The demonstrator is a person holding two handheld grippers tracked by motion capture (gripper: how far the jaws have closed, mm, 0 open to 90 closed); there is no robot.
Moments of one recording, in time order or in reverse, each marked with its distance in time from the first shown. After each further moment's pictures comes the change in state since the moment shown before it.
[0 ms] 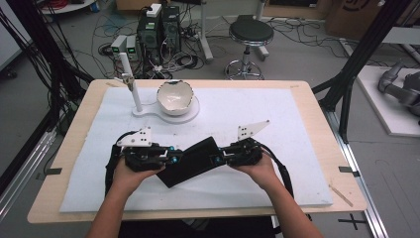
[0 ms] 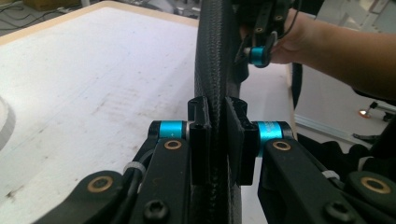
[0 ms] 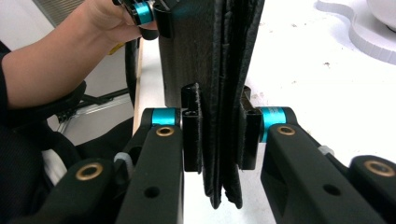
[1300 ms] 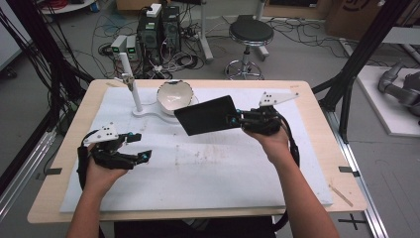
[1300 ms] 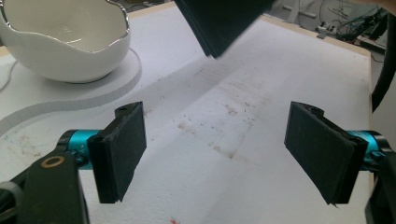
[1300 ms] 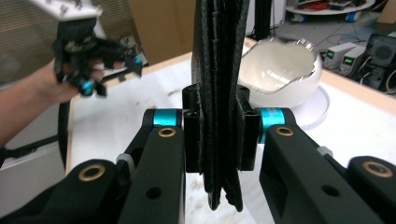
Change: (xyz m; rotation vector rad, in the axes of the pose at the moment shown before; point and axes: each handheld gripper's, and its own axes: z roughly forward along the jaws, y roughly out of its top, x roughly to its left) left arm 0.028 -0.031 -0.067 -0.026 0.268 -0.103; right arm -0.018 0.066 -0.064 -0.169 -0.291 -0.016
